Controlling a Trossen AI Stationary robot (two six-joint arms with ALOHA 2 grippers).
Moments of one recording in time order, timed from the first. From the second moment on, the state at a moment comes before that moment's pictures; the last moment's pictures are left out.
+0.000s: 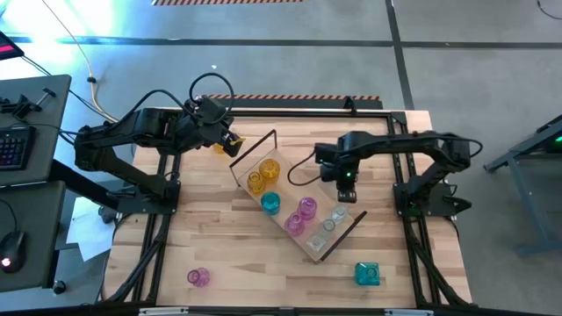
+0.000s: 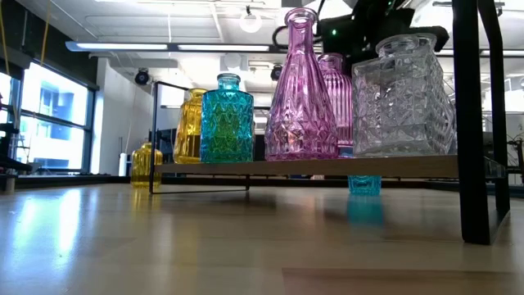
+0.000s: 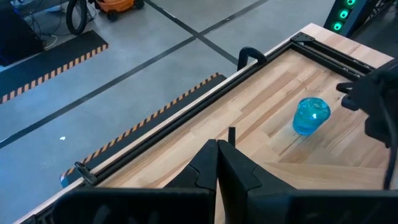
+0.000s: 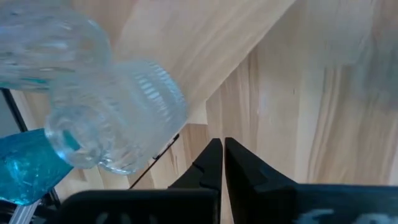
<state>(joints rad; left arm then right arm) -0.02 1.34 1.72 -1.21 -0.76 -0.57 -0.20 1.61 1.18 -1.19 -0.35 -0.11</state>
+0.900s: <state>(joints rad) -0.02 1.34 1.72 -1.21 -0.76 -0.56 -0.19 1.64 1.18 -1.29 -0.53 -0.04</state>
